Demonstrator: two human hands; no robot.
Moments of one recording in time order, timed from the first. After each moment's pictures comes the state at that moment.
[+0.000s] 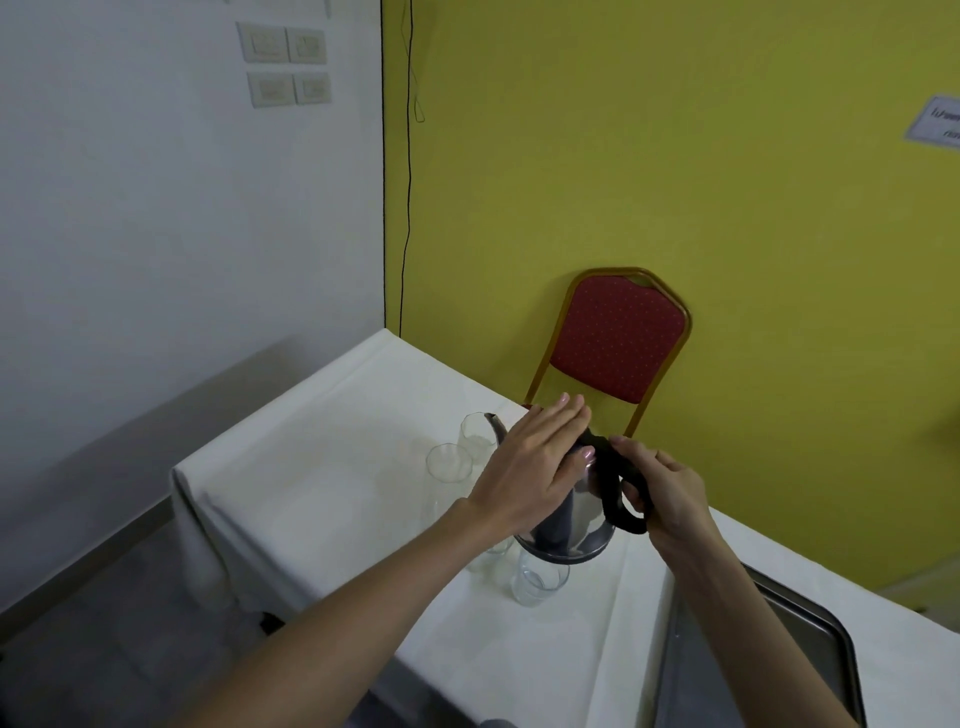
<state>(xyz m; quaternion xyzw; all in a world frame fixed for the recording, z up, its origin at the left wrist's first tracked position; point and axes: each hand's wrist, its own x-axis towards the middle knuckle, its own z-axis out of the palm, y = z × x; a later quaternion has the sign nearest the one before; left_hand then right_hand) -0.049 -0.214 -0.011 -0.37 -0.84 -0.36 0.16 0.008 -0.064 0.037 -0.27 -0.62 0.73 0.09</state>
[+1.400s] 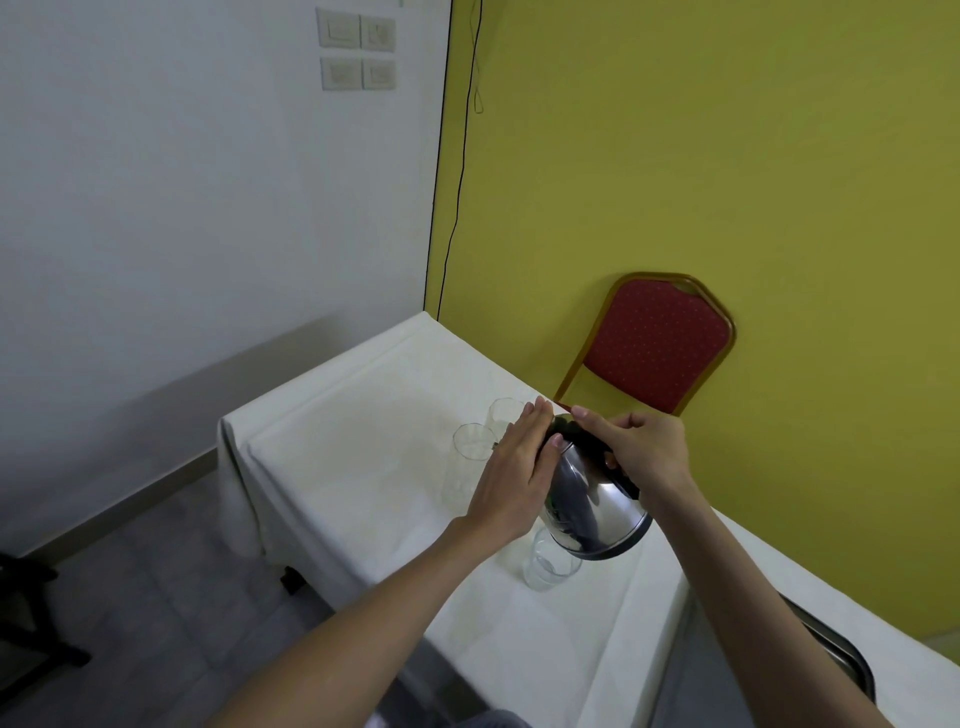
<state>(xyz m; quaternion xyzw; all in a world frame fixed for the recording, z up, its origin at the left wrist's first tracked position) -0.016 -0.235 -0.027 -0.15 -0.83 -0.54 0.03 -0.022 -0.095 0.045 -0.20 -0.83 0.52 0.07</state>
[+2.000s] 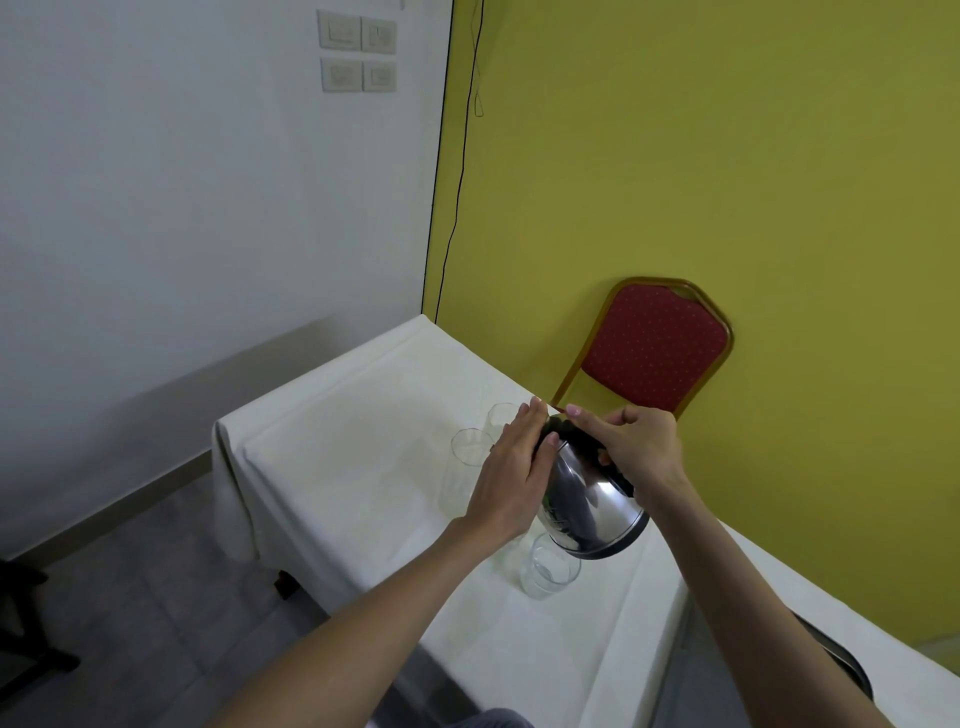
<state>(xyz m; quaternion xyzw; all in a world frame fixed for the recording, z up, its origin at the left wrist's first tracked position) -0.022 -0.235 -0.024 -0.13 -0.82 -0.56 0.03 -0.032 -0.099 0.050 -0.18 -0.85 0.49 0.05</state>
